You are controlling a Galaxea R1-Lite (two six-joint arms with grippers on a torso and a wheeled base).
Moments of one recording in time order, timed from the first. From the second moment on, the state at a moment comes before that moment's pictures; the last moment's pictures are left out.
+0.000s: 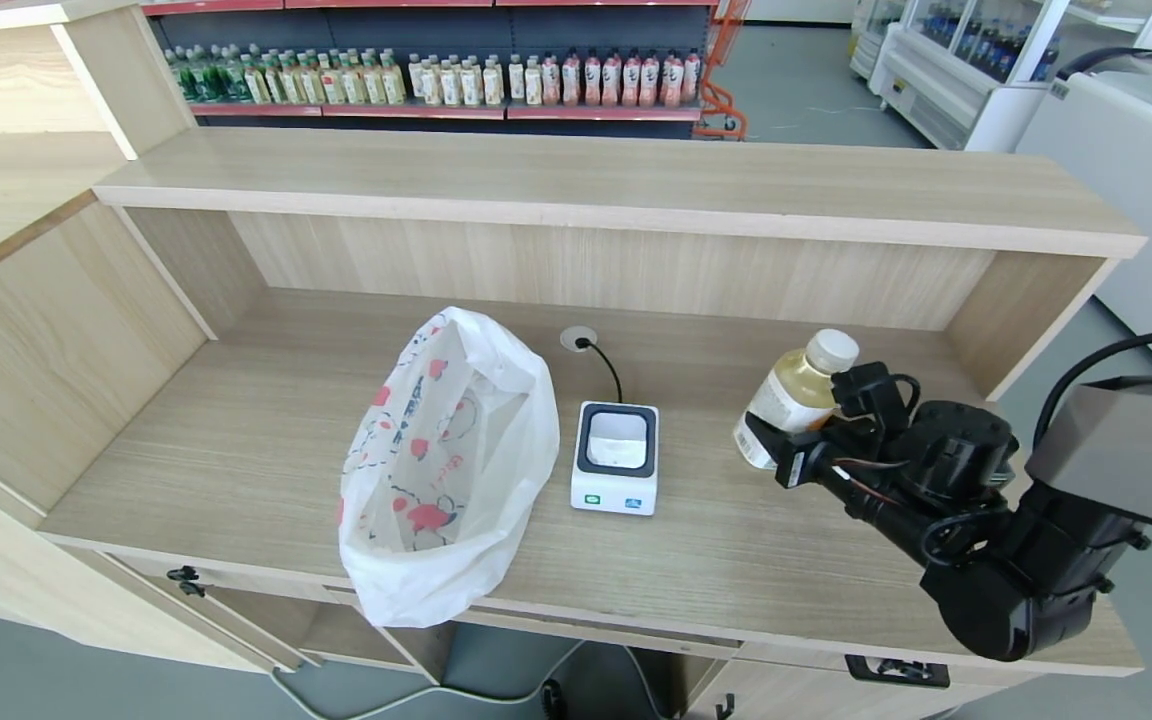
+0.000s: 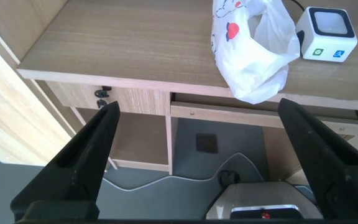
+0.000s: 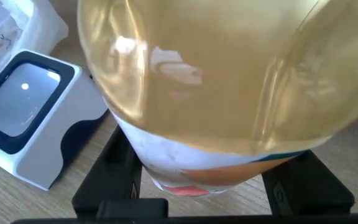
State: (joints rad) left arm -0.01 0.00 0.00 0.01 -0.05 -0.02; right arm 0.28 2.18 -0.63 -1.57 0.10 -0.04
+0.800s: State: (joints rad) left arm -0.01 0.00 0.00 0.01 -0.05 -0.02; right arm 0.03 1.33 -0.54 -0.85 1.01 0.50
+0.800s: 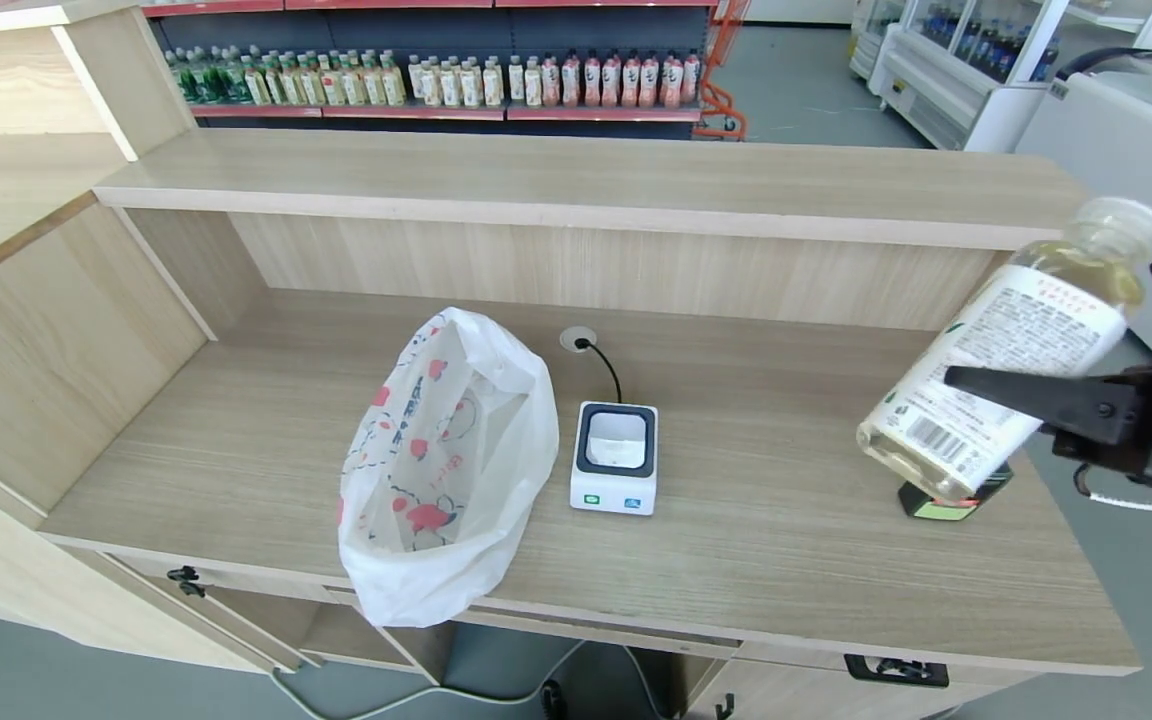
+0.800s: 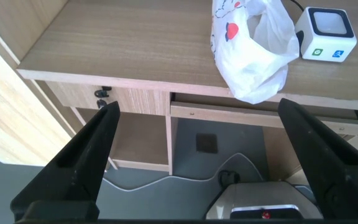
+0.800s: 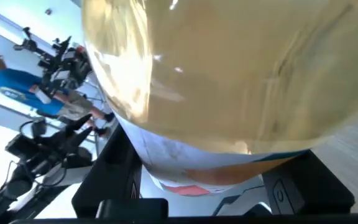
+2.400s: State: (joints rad) left arm -0.01 0.00 0.00 0.01 -0.05 -0.02; right arm 0.39 1.08 -0.55 -0.77 1.10 0.71
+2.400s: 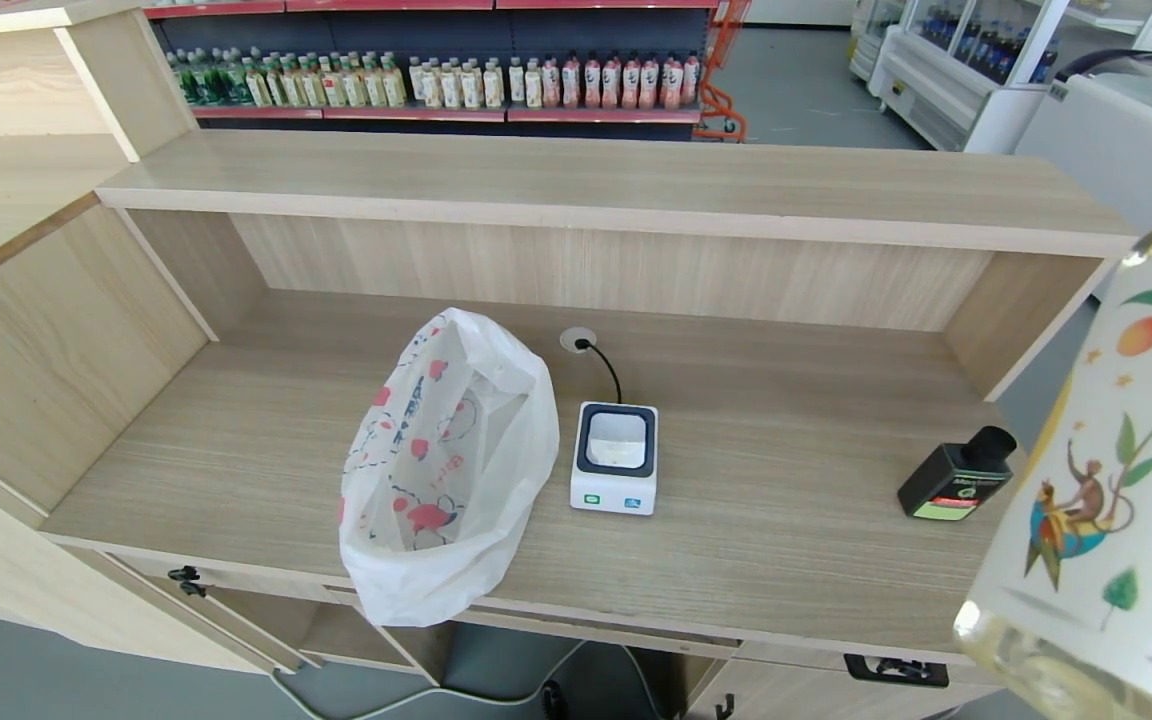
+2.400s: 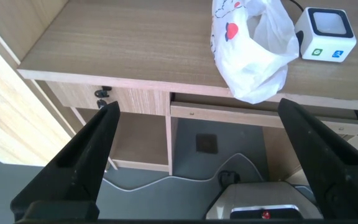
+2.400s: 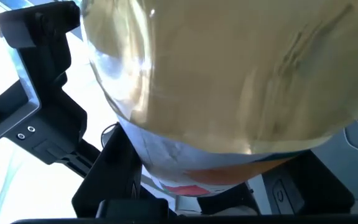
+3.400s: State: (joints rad) left arm -0.01 0.00 0.00 0.01 -0.05 -0.02; right arm 0.11 1.24 -0.41 -0.96 0.63 -0.32
